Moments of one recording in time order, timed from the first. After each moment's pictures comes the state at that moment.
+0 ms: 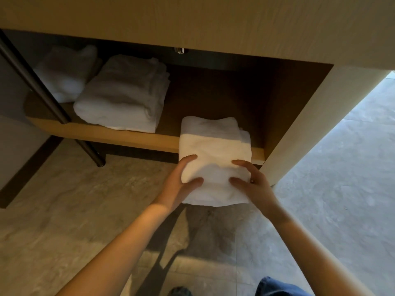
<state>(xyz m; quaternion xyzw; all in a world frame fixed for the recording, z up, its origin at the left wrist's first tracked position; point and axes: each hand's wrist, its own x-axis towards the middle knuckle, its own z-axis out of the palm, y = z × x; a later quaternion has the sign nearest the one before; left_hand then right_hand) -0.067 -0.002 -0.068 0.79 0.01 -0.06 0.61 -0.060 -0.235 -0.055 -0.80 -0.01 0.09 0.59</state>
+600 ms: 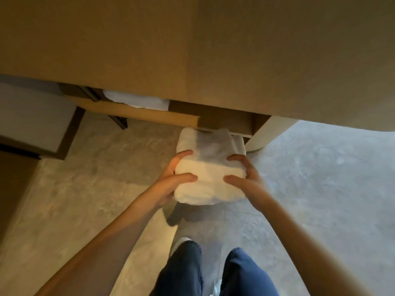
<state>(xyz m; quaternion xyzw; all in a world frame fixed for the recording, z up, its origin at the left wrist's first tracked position) -0.166 0.017 0.102 0.58 0.16 -0.25 0.76 -0.151 -0.226 0.106 -0.71 0.13 0.25 0.64</state>
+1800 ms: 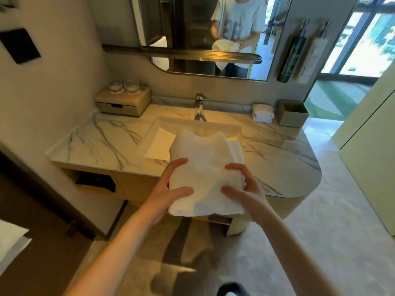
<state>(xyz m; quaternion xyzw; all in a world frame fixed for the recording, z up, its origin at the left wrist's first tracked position) -0.217 0.057 0.714 0.68 -0.03 -0.06 0.73 -0.200 -0.190 0.723 -0.70 -0.06 0.08 0.70</state>
